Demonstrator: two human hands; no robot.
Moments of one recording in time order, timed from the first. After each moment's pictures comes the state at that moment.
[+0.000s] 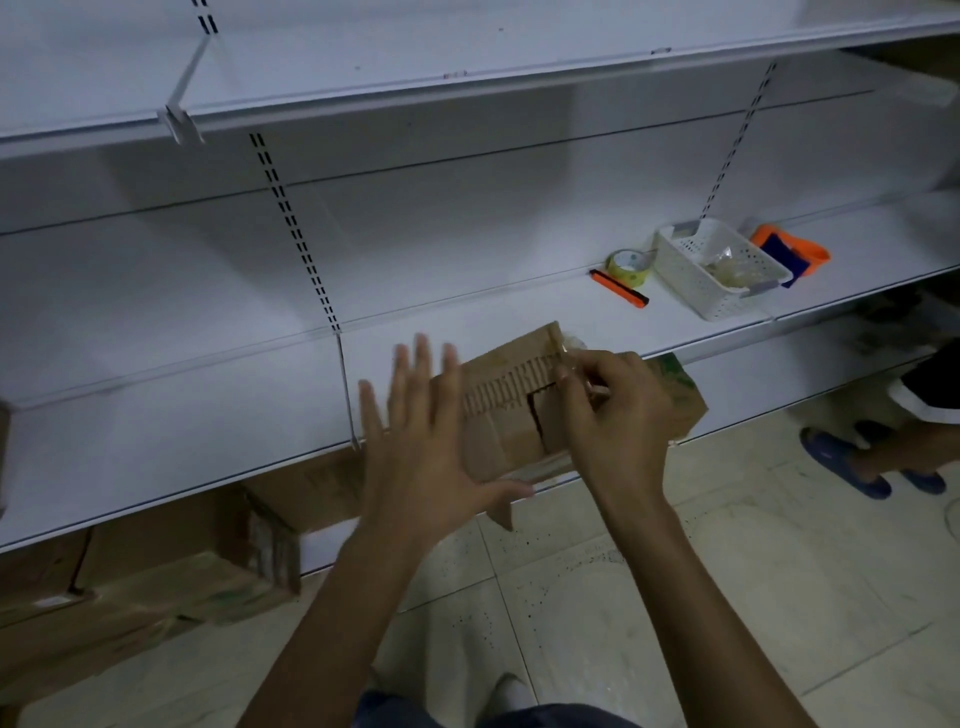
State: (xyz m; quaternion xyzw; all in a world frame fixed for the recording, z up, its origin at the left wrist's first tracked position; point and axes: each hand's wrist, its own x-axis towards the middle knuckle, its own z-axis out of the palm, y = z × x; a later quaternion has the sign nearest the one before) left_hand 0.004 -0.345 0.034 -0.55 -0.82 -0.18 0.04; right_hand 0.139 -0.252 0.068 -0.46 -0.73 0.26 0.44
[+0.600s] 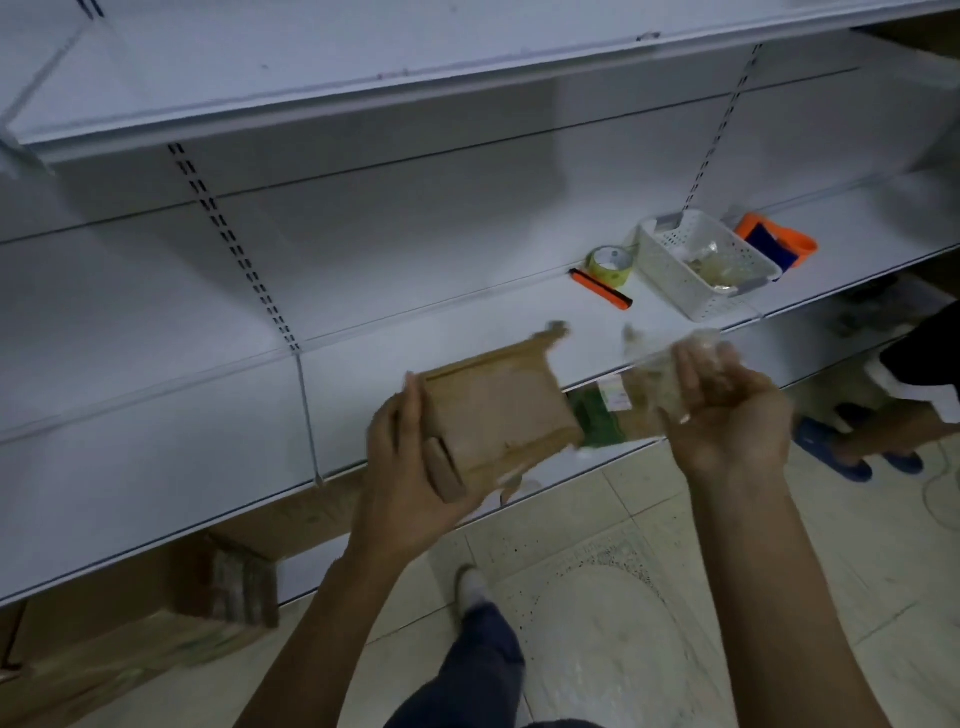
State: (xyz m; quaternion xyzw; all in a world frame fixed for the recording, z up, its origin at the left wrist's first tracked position) left_hand -0.029 -0.284 -0.019 -0.51 -0.75 -0.40 -0.10; right_hand 0.174 -0.148 0.079 -0.39 -0.07 0.72 0.57
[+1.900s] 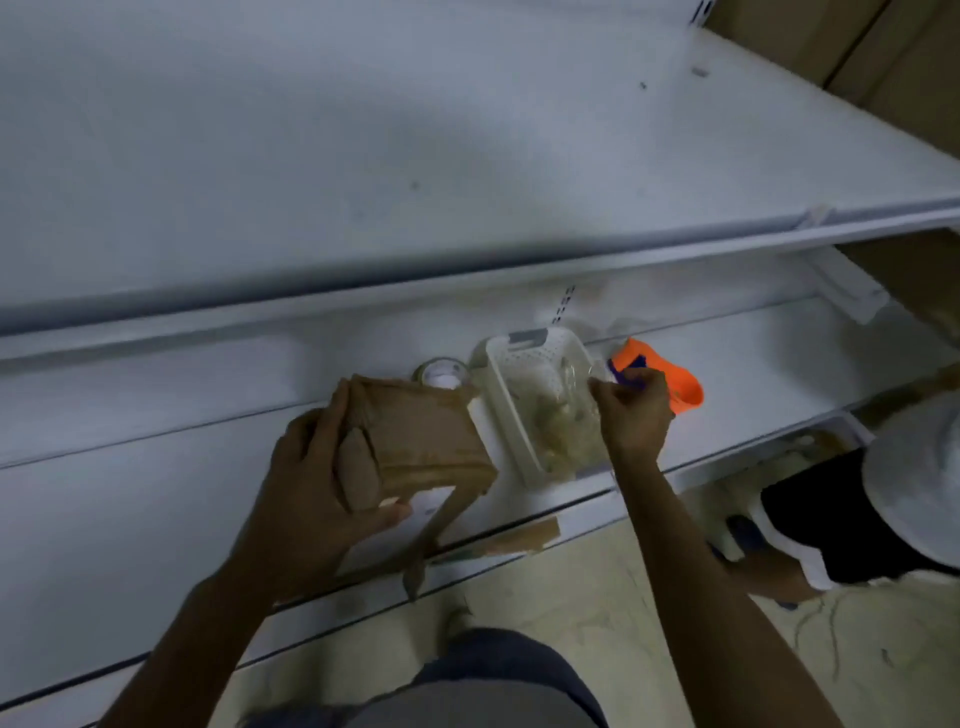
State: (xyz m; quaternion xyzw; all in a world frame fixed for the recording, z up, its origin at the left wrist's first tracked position) left_hand 0.037 0.117 -0.033 -0.46 -0.80 -0.33 -0.19; right_hand 0.260 0.355 -0.045 -0.64 -0.58 0.31 0.41
